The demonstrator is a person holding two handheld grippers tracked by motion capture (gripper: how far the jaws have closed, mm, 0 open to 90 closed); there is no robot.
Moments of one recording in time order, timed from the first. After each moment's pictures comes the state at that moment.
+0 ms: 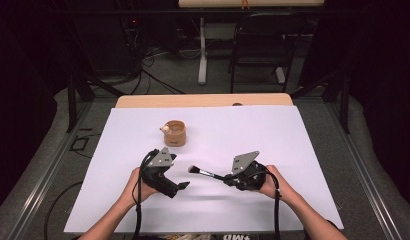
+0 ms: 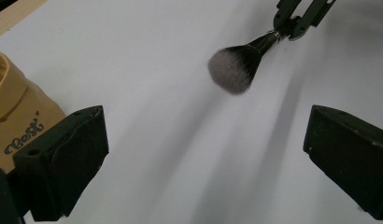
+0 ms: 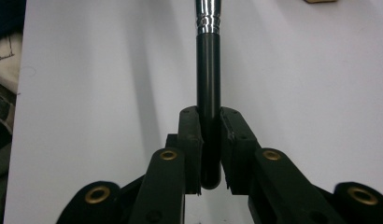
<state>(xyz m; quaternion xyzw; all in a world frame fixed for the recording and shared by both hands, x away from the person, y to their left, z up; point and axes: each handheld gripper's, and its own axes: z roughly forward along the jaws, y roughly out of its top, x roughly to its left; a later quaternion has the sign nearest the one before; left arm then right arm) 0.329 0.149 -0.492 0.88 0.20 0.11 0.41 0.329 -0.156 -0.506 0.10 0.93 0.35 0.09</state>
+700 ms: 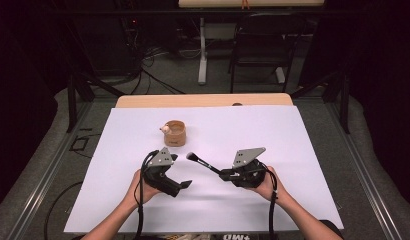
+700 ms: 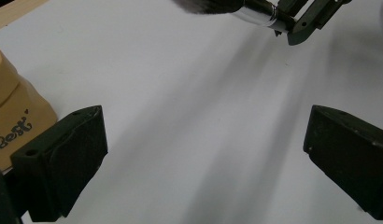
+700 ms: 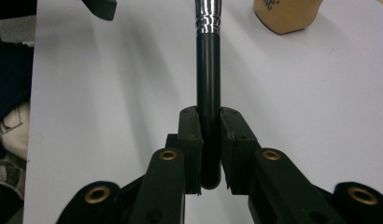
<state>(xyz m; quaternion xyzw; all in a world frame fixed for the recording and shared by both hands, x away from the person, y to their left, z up) 0.331 0.146 -0.499 0.87 0.22 0.10 0.43 0.329 -0.154 -0.501 0.17 0.89 0.42 0.09</state>
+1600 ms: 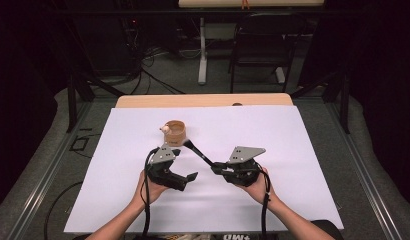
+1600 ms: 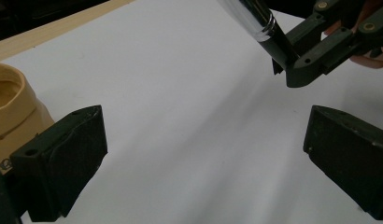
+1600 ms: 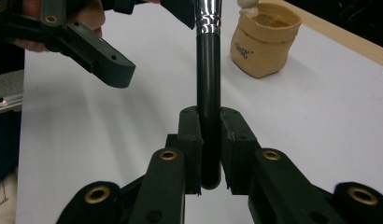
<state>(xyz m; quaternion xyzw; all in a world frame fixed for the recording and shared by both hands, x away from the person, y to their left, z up) 0.334 0.135 -0.496 0.82 0.27 0.12 0.49 0.324 -0.136 -0.493 0.22 0.83 0.49 0.13</state>
